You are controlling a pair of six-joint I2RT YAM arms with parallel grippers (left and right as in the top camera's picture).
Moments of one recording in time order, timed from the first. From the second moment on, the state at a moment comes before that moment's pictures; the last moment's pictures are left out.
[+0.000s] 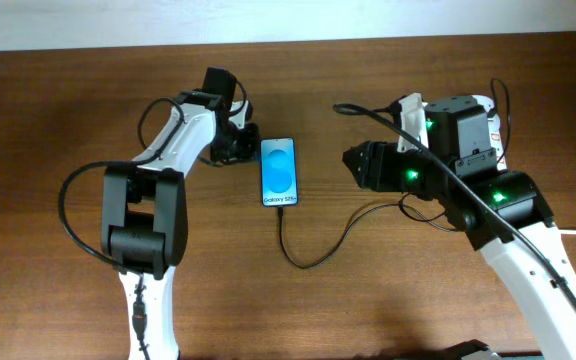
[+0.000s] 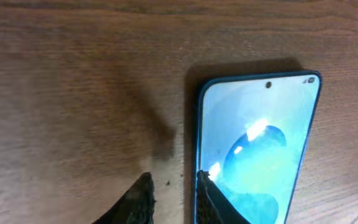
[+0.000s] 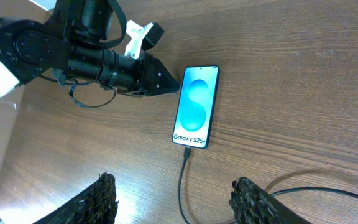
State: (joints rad) left arm -0.22 2.27 1.76 -0.86 0.33 -0.24; right arm 0.28 1.26 1.26 -0.77 -0.35 0.40
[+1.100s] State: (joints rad) left arm -0.09 1.78 2.15 -1.33 0.17 -0.20; right arm -0.70 1.86 1.62 -0.85 -0.35 0.20
